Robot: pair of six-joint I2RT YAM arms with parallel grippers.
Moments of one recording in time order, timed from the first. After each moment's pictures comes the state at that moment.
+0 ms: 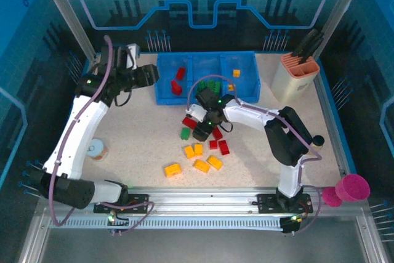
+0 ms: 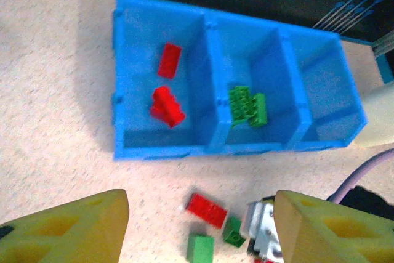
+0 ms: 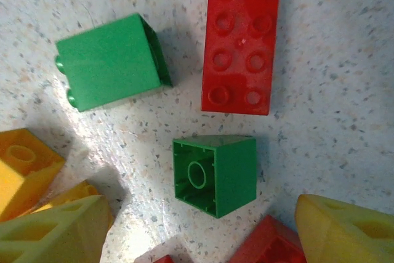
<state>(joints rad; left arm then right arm) -0.19 1.32 1.54 -0.92 0.10 -0.40 0.72 1.91 1.35 -0.68 -0.14 -0.29</state>
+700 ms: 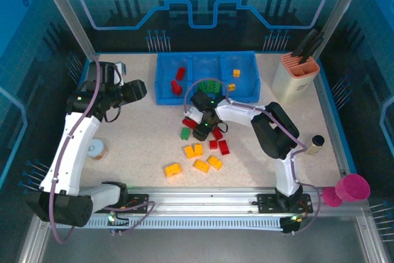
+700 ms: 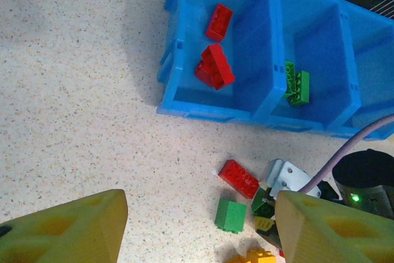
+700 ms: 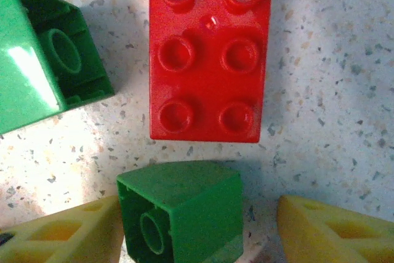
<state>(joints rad) -0.07 1.18 1.33 -0.92 0.15 -0.42 0.73 2.04 1.42 -0.69 -0.06 -0.27</state>
